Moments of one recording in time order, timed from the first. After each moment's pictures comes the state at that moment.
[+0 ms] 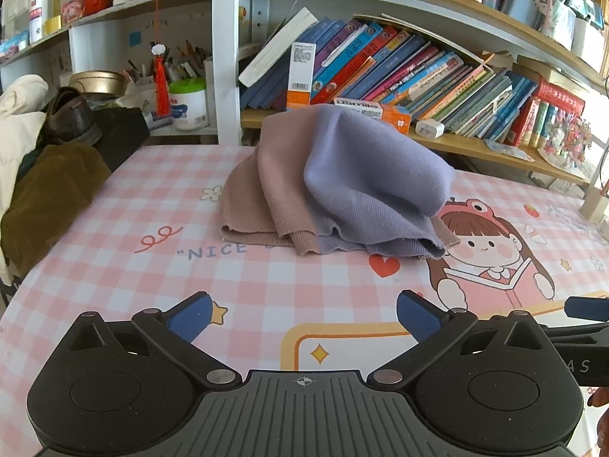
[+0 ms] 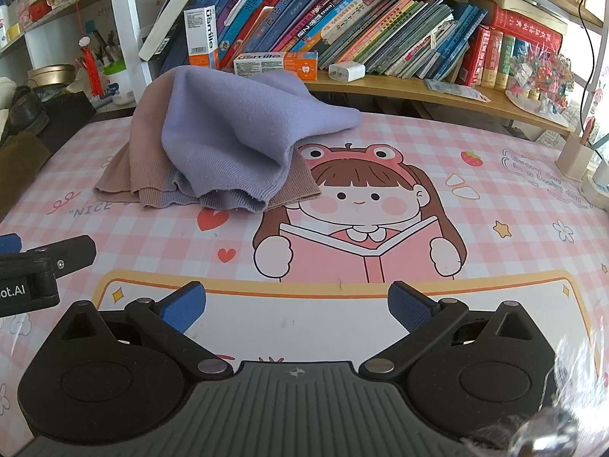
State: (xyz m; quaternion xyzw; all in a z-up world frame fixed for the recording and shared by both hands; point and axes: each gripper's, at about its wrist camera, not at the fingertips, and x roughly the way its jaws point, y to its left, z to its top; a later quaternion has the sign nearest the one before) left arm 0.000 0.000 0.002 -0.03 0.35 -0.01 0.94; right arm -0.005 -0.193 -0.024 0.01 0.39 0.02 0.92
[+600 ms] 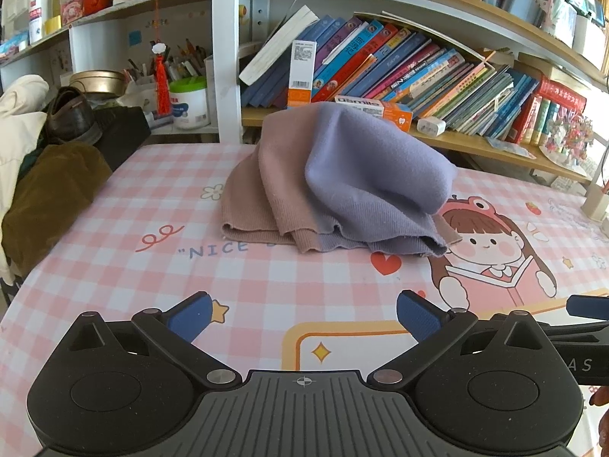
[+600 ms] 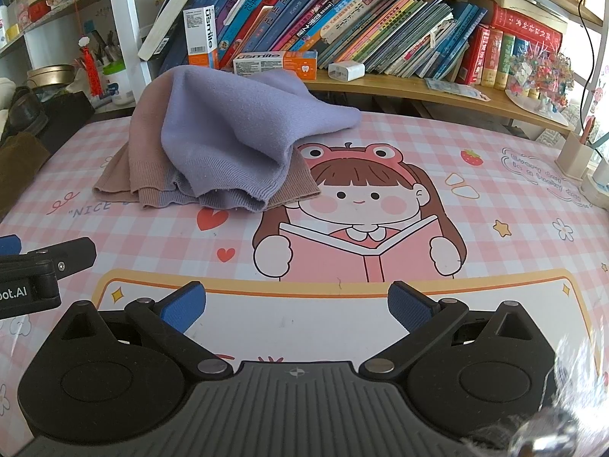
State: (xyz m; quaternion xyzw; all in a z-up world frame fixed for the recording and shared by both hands) left arm 0.000 -0.001 -0.003 -0.02 0.35 -0.01 0.94; right arm -0.006 -0.196 -0.024 0.01 0.39 0.02 0.92
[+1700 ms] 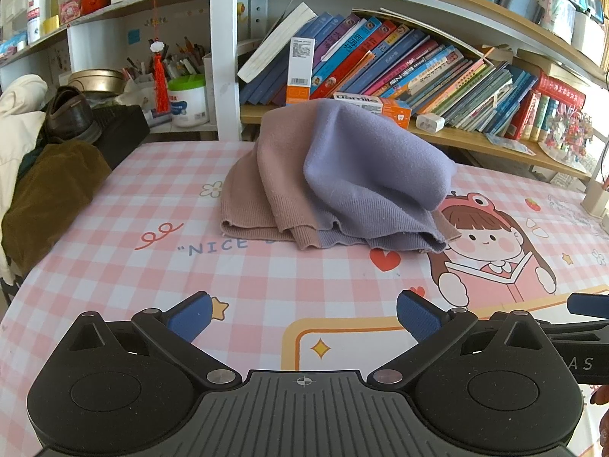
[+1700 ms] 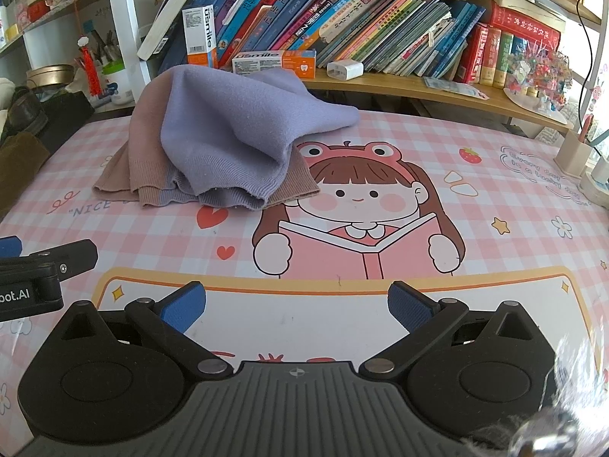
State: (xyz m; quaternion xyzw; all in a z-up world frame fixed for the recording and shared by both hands) left arm -0.001 -0.001 -0.002 -0.02 0.36 -0.01 0.93; right arm -0.007 -0.193 -0.023 0.01 0.40 0.02 0.92
